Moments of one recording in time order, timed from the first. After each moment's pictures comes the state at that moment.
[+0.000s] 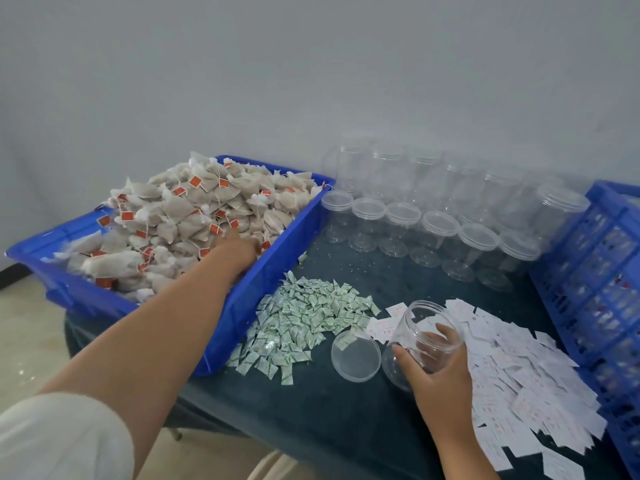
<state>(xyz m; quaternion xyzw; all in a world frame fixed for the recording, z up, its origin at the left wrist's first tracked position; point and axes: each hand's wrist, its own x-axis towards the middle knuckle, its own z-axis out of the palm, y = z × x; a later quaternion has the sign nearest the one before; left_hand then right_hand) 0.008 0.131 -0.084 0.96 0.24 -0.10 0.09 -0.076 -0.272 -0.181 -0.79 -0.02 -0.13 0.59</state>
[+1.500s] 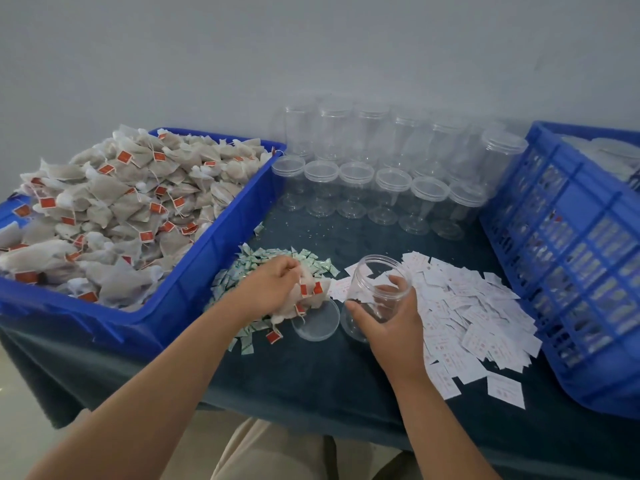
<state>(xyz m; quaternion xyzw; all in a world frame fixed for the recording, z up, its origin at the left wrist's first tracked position) -0.068 -0.032 -0.111 0.90 0.10 -0.06 0.43 -0.075 -0.272 -0.181 -0.81 -0.03 -0.11 0.58</state>
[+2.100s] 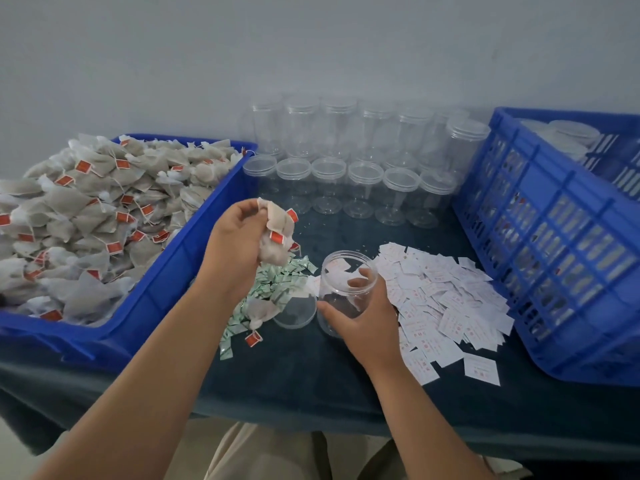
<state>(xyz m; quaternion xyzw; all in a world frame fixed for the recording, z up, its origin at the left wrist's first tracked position) -0.052 -0.053 -0.061 0.62 0.12 0.14 0.76 -0.081 -0.269 -0.174 -0.82 -0.04 -0.11 0.57</state>
